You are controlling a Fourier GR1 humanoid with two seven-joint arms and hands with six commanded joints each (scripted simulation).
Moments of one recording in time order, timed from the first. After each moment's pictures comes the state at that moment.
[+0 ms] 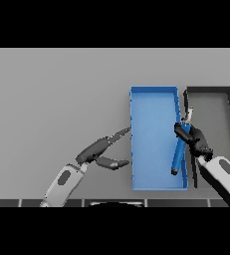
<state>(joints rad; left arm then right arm) -0.20 0.09 -0.50 -1.64 -0.10 -0.31 0.13 -0.25 -0.91 0.60 -1.68 -0.91 -0.53 0.53</state>
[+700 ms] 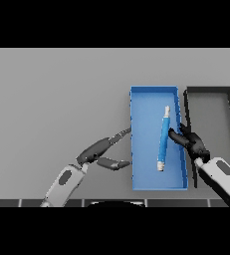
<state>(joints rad) -0.19 0.08 -0.50 -1.64 -0.09 -0.31 0.11 -0.27 -0.92 0.66 -1.67 -0.89 -0.51 0.58</state>
